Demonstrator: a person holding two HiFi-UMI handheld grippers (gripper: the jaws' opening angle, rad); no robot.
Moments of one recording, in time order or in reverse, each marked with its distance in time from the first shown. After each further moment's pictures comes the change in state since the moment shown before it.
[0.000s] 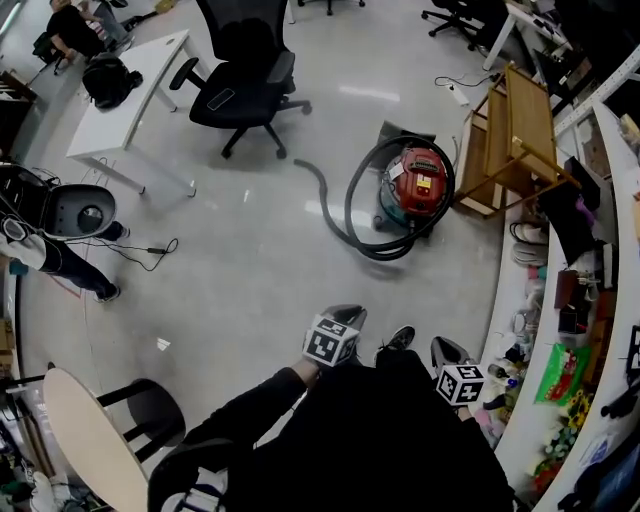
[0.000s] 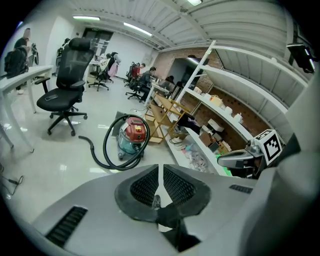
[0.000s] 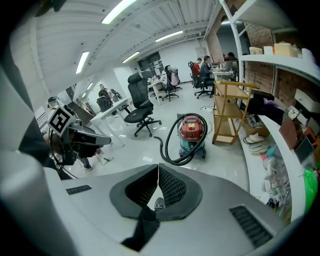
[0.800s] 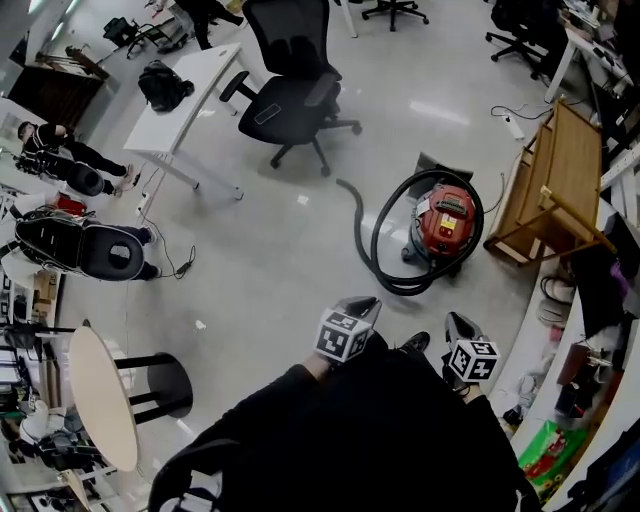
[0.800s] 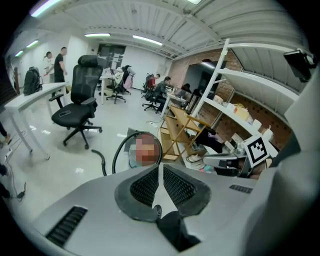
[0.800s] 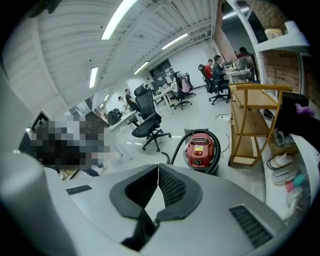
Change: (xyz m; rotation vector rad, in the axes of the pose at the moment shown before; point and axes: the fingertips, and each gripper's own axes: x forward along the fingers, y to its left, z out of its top) left arm 0.086 -0.028 0.172 -0.065 -0.102 0.234; right arm 0.099 -0.146 0.179 -0.022 -0.088 0.220
